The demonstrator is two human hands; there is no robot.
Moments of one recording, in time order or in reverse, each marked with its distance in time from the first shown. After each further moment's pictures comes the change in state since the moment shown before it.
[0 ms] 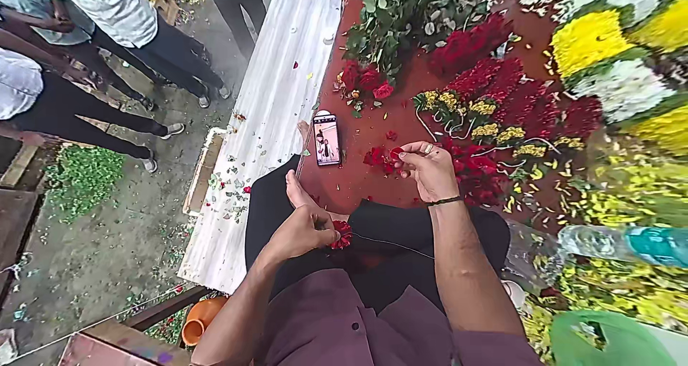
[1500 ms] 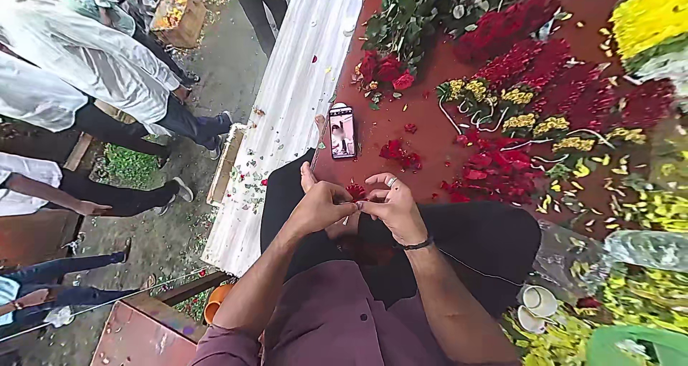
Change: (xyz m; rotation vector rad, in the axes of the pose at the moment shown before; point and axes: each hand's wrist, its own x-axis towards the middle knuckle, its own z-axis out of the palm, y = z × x) left_hand 0.023 0.007 0.003 0.161 0.171 -0.038; right_hand -0.106 0.005 0.079 0.031 -0.243 0.076
